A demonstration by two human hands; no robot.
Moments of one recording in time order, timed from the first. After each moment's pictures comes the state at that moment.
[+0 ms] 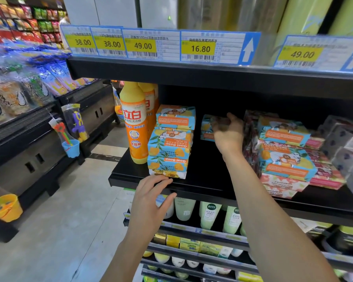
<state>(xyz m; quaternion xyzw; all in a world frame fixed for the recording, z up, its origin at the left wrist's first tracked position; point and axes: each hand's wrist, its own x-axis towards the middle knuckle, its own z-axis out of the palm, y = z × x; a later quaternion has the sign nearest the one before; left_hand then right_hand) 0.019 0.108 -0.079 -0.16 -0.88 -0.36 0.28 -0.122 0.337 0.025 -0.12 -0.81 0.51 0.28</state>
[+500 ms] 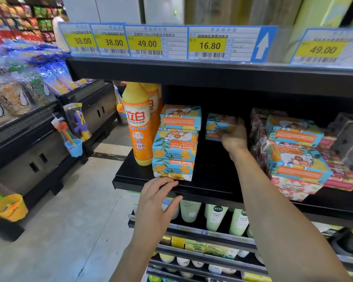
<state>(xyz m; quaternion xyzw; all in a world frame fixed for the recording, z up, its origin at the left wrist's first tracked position) 0.021 0.109 -0.078 -0.16 -0.88 -0.36 0.28 -0.161 0.354 -0.003 -0.14 -0.79 0.55 0.23</state>
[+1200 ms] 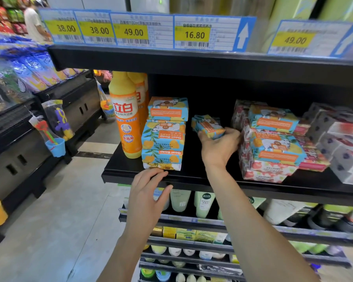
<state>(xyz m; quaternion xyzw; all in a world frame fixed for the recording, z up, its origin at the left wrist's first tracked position) 0.023 0.111 -0.081 -0.16 -0.87 -0.36 0.28 -0.073 0.305 -0.011 -0.23 -0.71 0.54 0.39</state>
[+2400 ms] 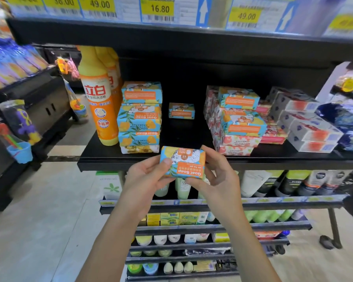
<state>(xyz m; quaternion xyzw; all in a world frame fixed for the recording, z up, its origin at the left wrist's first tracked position) 0.071 0.146 -0.014 -0.09 -0.60 -0.78 -0.14 0.121 0.318 -0.036 0.01 -0.71 0.67 0.22</state>
